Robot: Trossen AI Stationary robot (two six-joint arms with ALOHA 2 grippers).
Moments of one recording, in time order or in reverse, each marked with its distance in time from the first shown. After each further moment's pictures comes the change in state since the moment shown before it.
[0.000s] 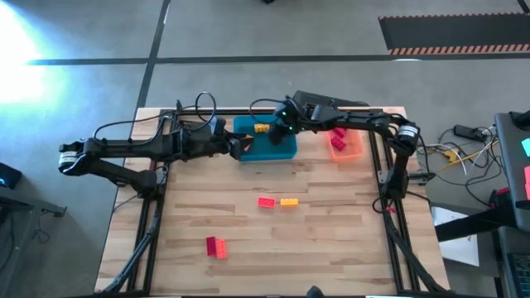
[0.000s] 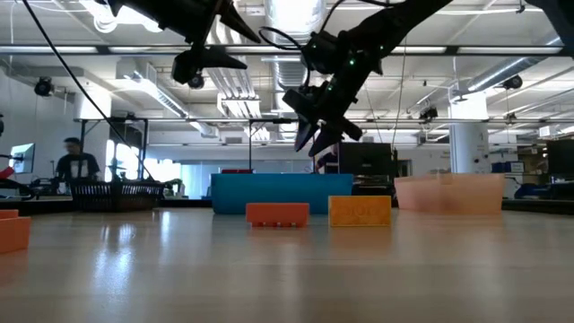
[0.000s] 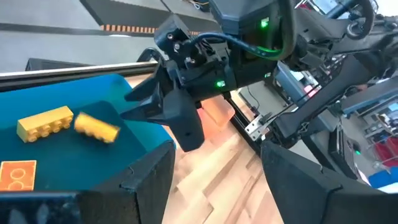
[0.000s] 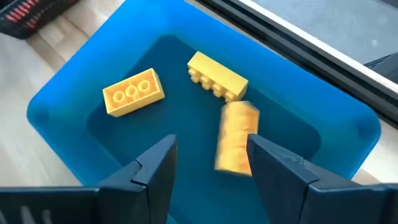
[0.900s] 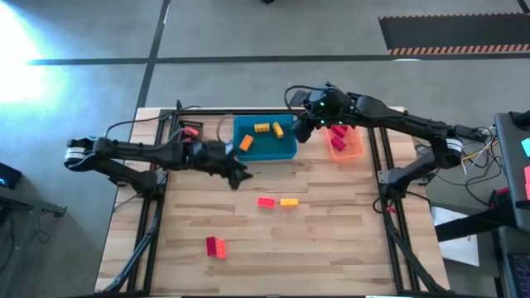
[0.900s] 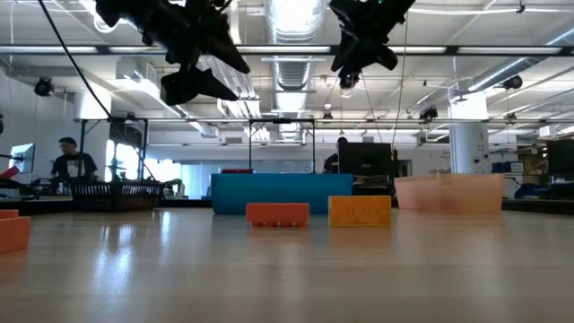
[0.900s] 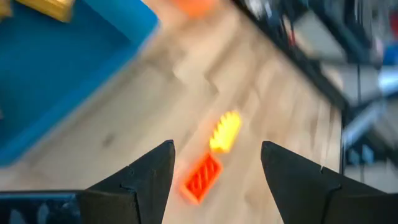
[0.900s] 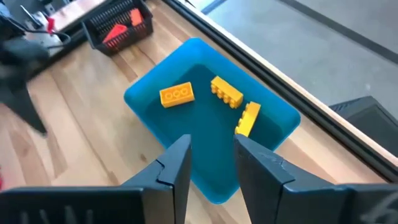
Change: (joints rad) left arm -0.100 0.077 -0.020 -0.210 0.243 0.084; right arm 0.052 -0.401 0.035 -0.306 -0.010 -0.081
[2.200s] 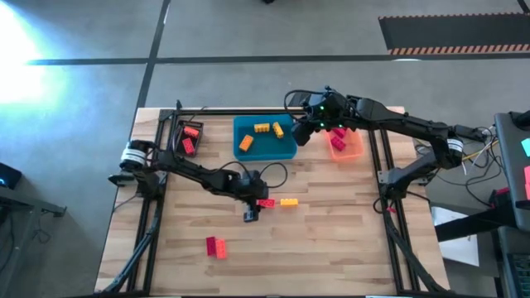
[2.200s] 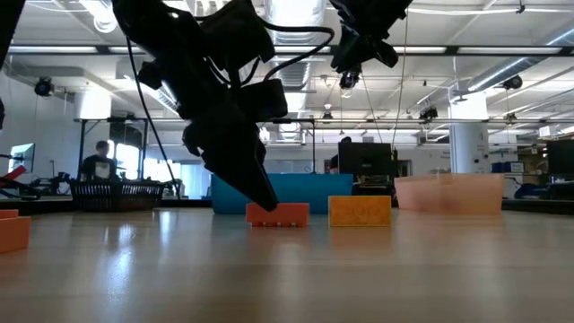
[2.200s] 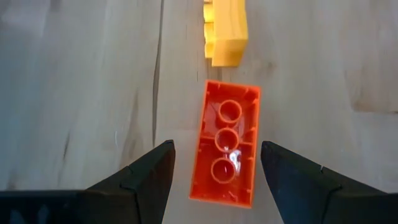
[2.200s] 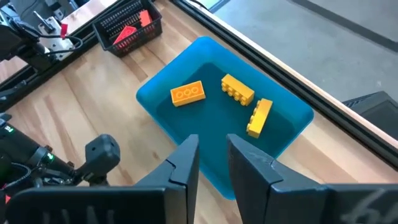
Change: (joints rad) left arm -0.157 0.588 0.107 0.177 -0.036 0.603; right arm 0.037 -0.010 -0.001 0.000 0.007 0.054
